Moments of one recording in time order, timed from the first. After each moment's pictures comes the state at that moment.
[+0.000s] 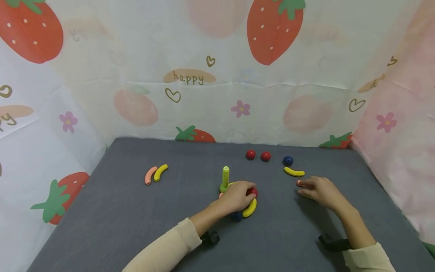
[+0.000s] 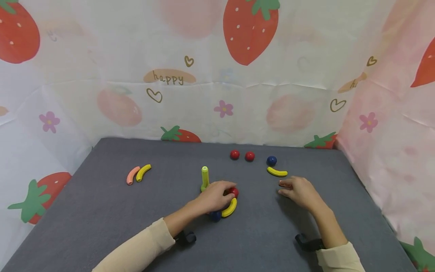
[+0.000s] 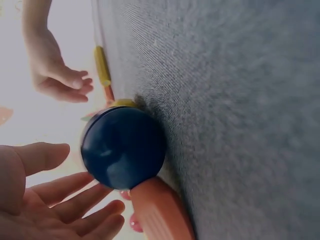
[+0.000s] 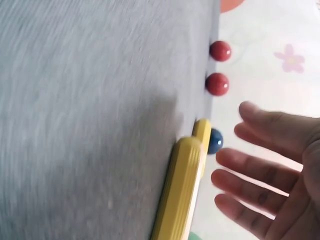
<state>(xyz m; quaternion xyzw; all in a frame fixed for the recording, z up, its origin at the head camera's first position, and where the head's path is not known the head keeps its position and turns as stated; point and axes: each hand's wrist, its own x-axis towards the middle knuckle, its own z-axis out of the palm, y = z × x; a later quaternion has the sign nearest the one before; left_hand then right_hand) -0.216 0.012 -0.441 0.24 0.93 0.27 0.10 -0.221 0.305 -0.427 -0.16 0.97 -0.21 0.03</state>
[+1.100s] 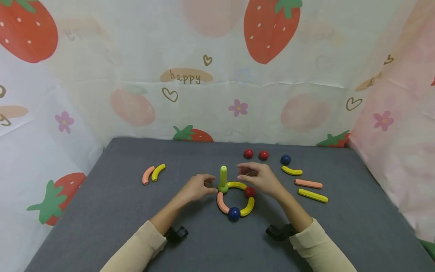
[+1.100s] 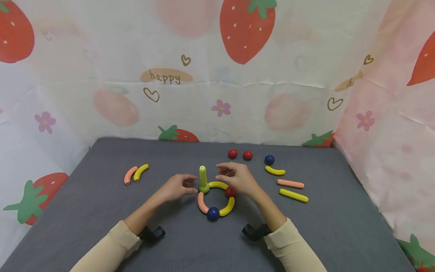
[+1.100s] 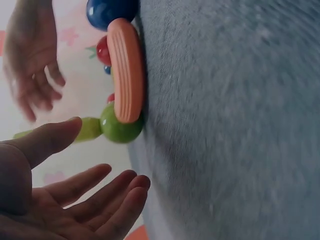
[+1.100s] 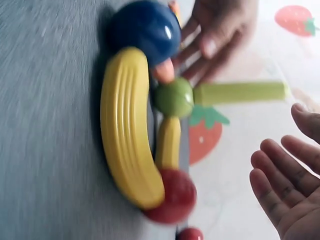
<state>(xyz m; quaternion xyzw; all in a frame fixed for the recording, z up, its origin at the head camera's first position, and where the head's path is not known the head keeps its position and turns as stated) -0.234 -0.086 -0.441 0.10 0.91 0.37 0.16 -0.242 0.159 -0.420 -0.25 0.86 -0.45 0.02</state>
